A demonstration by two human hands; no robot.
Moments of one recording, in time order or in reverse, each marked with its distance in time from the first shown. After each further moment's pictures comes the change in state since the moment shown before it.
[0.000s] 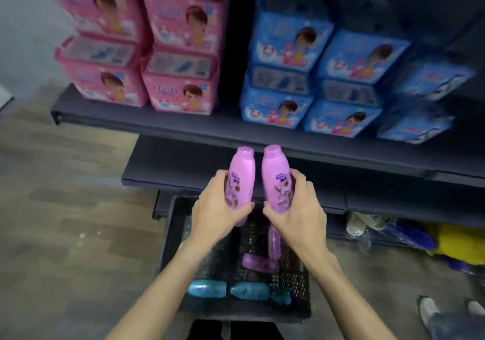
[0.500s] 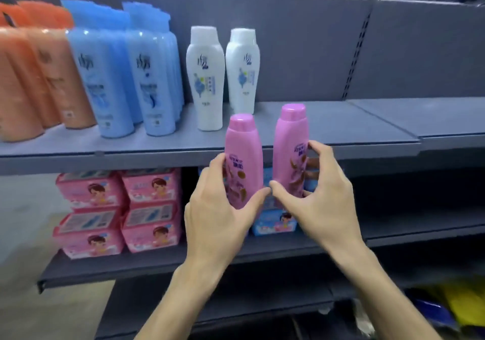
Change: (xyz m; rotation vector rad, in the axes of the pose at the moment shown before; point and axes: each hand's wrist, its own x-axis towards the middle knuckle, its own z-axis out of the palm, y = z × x) left_hand -0.027 0.261 -0.103 -0.083 0.419 0.702; right_hand 0.038 -0.088 -0.258 0.332 0.596 -0.314
